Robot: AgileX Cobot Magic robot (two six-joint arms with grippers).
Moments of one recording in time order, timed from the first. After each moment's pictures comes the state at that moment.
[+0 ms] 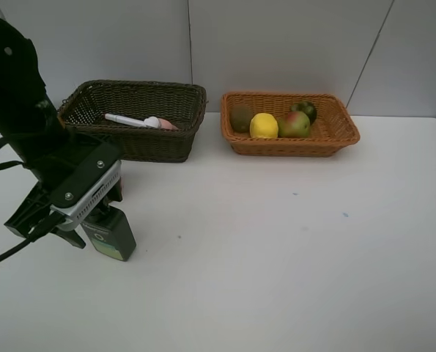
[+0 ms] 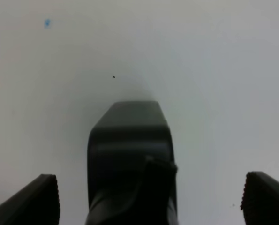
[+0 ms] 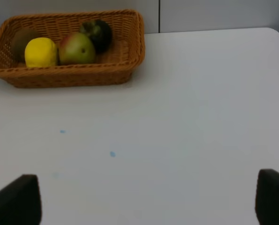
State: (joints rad) left arm -0.40 1.65 -0.90 -0.22 0.88 1.64; right arm 0.02 0.00 -0.53 -0.09 1.07 0.06
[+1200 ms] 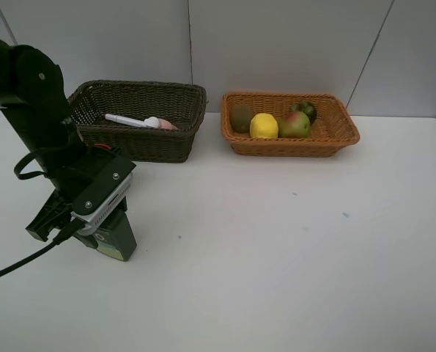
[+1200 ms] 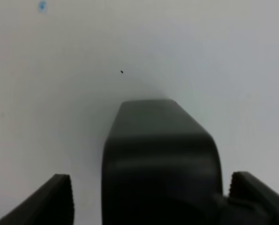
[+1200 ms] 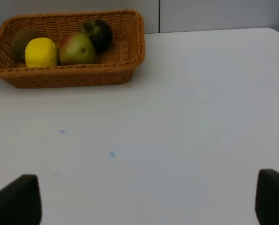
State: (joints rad) left arm -0.40 1.77 -0.91 -0.22 0.81 1.66; right arm 0.02 0.00 -0.53 -0.09 1.07 0.06
